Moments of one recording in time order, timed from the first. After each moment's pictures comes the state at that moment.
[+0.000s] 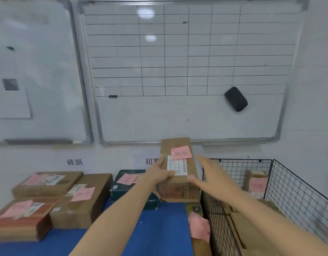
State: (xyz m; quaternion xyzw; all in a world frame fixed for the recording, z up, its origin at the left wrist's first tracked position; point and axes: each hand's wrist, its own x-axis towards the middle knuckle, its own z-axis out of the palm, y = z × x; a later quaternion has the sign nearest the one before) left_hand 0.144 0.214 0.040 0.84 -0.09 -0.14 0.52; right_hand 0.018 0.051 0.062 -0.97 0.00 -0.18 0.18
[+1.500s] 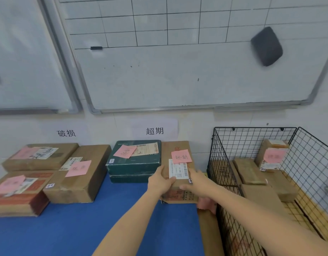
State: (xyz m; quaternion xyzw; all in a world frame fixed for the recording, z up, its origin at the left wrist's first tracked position) left_hand 0.174 0.205 -0.101 0.89 -0.02 -0.16 0.43; right_hand 0.131 0.047 -0.103 -0.96 0.05 0.09 0.26
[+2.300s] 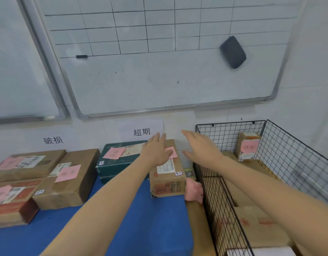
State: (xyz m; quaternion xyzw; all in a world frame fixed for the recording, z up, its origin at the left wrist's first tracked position) left_hand 0.163 0.189 0.007 0.95 -0.30 0.00 0.10; right_hand 0.080 0.028 0.011 -0.98 -0.03 -0.19 0.04
